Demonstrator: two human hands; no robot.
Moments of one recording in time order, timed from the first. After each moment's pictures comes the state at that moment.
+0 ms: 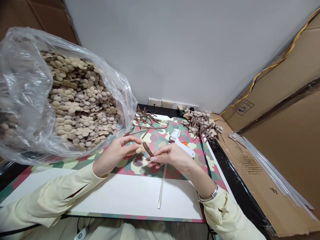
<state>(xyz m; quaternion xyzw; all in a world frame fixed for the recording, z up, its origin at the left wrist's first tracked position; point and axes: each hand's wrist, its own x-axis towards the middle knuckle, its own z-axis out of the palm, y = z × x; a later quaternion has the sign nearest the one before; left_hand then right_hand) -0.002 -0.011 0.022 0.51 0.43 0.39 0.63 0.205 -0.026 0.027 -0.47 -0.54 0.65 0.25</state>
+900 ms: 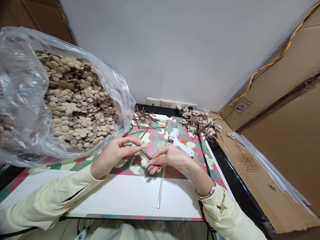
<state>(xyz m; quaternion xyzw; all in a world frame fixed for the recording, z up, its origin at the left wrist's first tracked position) -0.004 -0.014 0.024 0.56 0.42 0.38 0.60 0.208 -0.024 0.024 -0.46 -0.53 0.69 0.19</state>
